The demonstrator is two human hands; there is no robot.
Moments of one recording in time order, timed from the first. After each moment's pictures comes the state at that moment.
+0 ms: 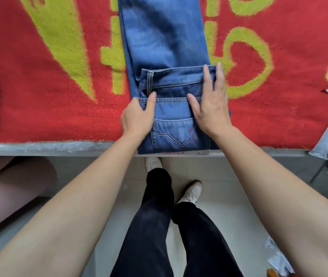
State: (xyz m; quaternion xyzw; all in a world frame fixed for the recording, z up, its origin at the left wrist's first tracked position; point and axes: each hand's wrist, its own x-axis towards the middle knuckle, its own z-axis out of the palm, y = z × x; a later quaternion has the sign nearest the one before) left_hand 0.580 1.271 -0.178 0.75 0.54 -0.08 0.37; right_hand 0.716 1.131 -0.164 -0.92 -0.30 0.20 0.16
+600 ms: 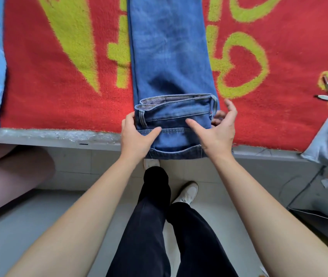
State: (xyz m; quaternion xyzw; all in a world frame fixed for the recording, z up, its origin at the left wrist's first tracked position) left_hand 0.516 1.224 -0.155 0.68 0.55 0.00 0.49; right_hand 0.662 1.084 -0.128 -0.89 -0.03 0.23 0.39
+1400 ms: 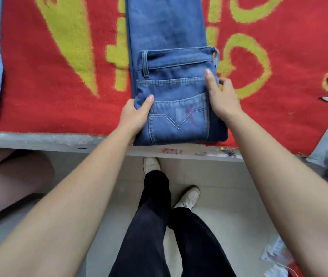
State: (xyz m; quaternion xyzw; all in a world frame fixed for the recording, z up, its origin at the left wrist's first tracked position) left_hand 0.564 1.271 -0.173 0.58 0.58 -0.07 0.57; right_hand 0.753 1.124 -0.156 -0.89 -0.03 0.36 0.29
